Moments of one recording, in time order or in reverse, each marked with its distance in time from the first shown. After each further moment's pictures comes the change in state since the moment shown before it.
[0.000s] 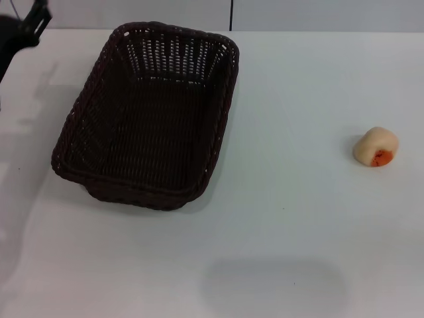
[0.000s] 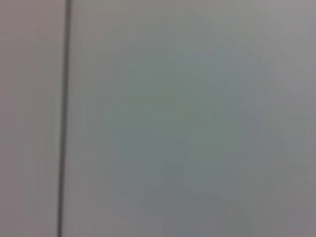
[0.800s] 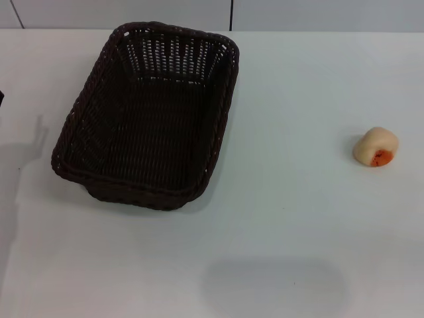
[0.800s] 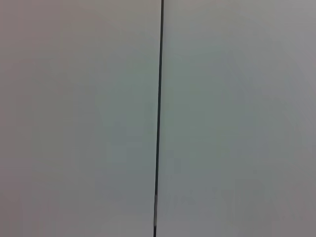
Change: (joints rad) left arm 0.067 -0.134 0.141 0.473 -0.227 0.570 0.004; right arm 0.000 0.003 0.012 -0.002 0.000 -0.005 0.000
